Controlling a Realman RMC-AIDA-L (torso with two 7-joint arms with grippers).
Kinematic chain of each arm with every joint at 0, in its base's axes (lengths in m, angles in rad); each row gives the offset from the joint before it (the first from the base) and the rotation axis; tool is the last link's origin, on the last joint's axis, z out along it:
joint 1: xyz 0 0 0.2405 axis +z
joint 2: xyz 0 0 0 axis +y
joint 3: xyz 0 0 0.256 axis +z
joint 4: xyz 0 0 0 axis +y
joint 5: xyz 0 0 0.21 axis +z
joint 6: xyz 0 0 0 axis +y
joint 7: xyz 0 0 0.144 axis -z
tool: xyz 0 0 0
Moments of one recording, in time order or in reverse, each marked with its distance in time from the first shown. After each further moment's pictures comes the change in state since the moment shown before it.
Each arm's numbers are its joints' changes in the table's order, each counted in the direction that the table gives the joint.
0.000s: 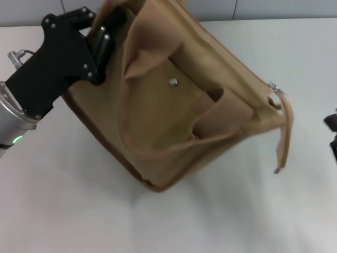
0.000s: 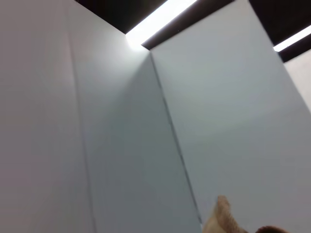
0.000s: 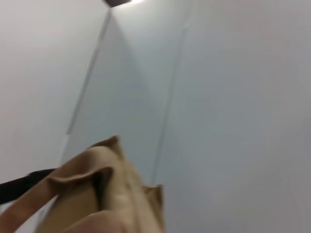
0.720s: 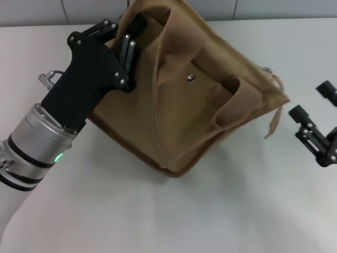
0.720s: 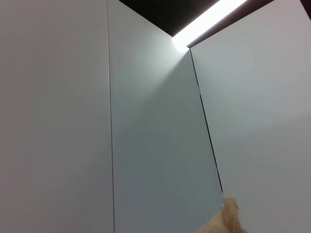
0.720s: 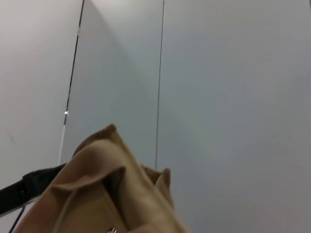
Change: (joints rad) left arm -0.054 0.000 -0.034 -0.356 -0.040 -0.024 -0.274; right arm 0.085 0.002 -0.003 0.004 -0.014 0.132 -0.157
